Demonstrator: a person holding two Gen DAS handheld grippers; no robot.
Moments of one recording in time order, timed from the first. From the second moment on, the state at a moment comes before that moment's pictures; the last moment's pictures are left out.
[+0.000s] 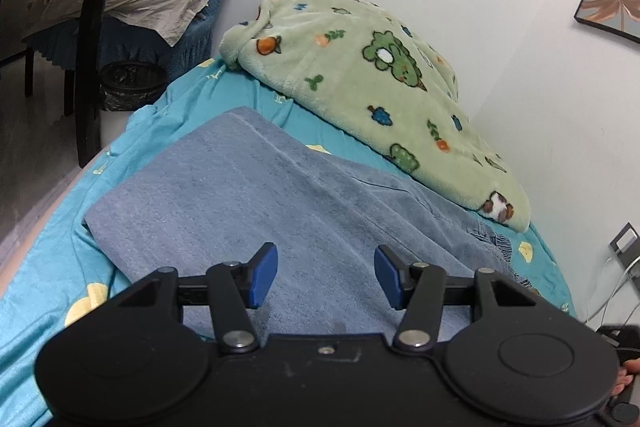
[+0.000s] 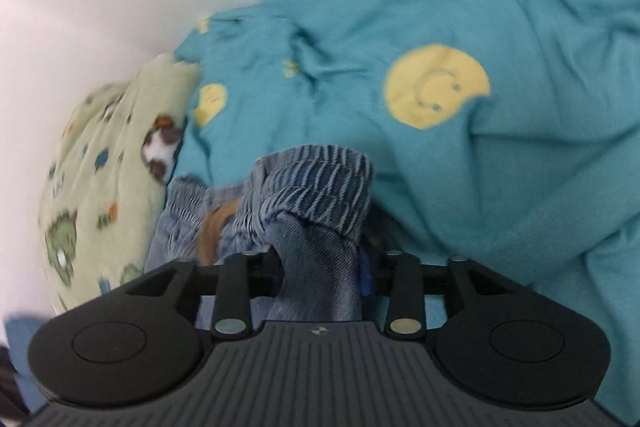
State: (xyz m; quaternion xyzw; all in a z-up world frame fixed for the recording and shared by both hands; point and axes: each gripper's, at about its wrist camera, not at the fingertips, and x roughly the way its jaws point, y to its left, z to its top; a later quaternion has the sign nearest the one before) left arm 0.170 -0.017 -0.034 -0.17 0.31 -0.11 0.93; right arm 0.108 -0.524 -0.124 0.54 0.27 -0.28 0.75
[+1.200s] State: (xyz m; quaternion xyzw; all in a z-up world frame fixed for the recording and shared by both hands) left arm 0.179 -0.016 -0.031 -0.13 0.31 -0.11 0.94; right arm 0.262 -0.283 -0.121 0.12 0.31 0.16 0.93
